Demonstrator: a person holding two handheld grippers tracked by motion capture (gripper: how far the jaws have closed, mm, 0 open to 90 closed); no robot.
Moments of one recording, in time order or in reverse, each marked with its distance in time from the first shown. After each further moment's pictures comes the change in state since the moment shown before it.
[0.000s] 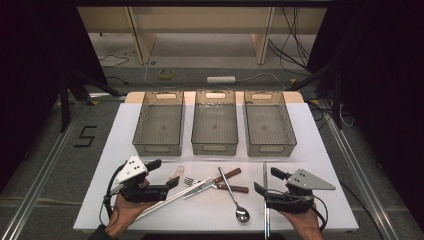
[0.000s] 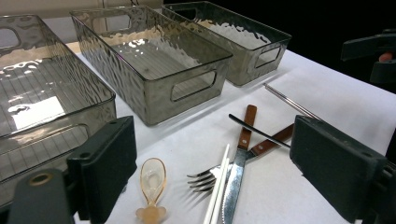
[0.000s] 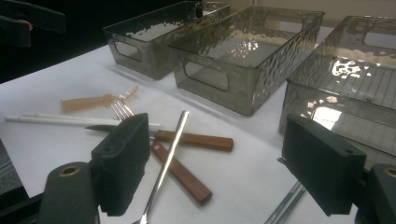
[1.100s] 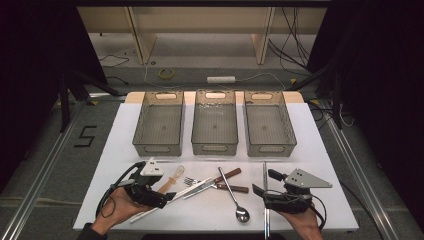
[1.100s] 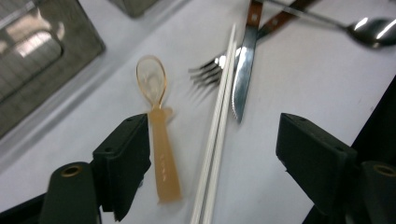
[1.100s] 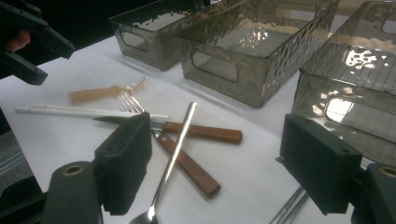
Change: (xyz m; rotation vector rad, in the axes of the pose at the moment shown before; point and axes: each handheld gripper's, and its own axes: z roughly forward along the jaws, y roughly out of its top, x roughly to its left) left arm 0.001 0.006 0.014 0.568 0.004 0.159; right arm 0.001 0.000 0.004 0.039 0.032 0.009
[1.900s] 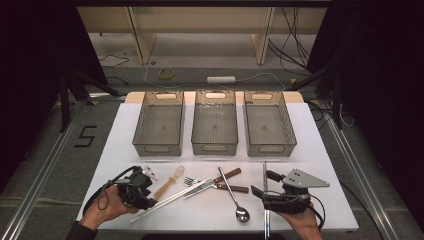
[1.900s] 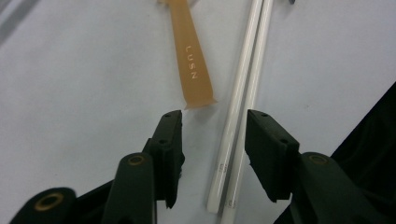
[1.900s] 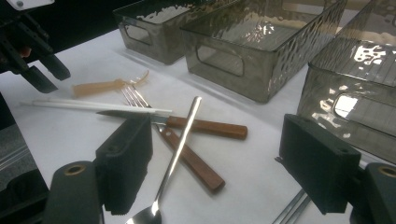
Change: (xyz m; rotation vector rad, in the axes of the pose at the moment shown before) left arm 0.026 -0.022 0.015 0.316 -0.023 0.003; right arm 0.001 -0.001 0.003 0.025 0.017 -0.007
